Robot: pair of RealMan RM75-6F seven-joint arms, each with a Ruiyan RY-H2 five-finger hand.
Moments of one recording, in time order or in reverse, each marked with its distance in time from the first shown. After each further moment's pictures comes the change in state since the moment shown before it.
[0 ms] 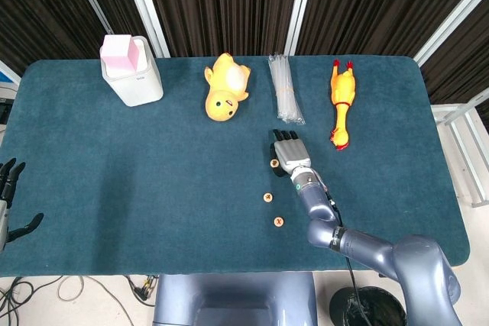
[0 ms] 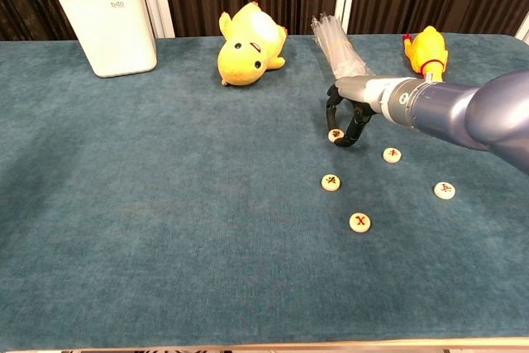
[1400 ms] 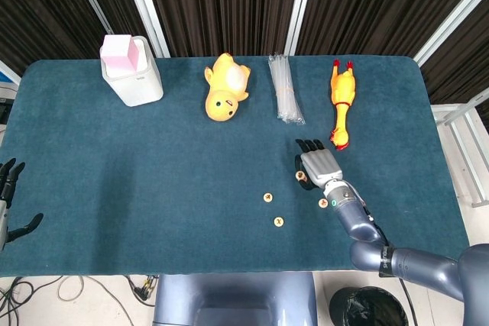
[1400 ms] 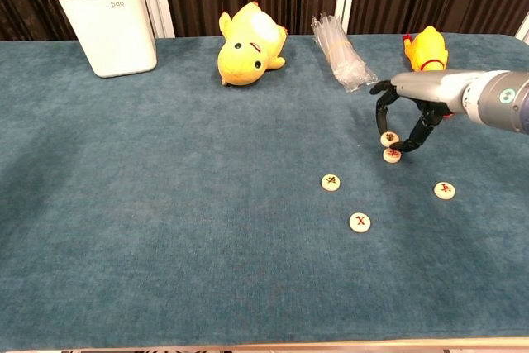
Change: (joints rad) left arm 0.001 0.004 0.001 -0.003 0.000 -0.001 -0.005; right arm -0.167 0.294 -0.113 -0.372 -0.204 0.097 0.106
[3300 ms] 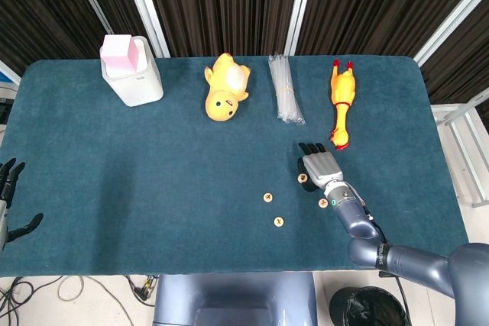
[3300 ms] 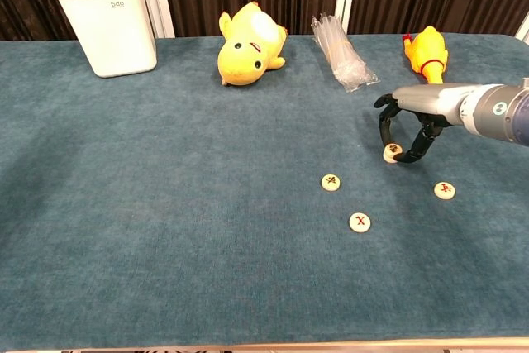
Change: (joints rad) left arm 0.000 0.000 -0.001 -0.001 -0.001 0.000 0.003; right arm 0.011 -0.038 -0.011 0.082 0.031 -0.046 -0.003
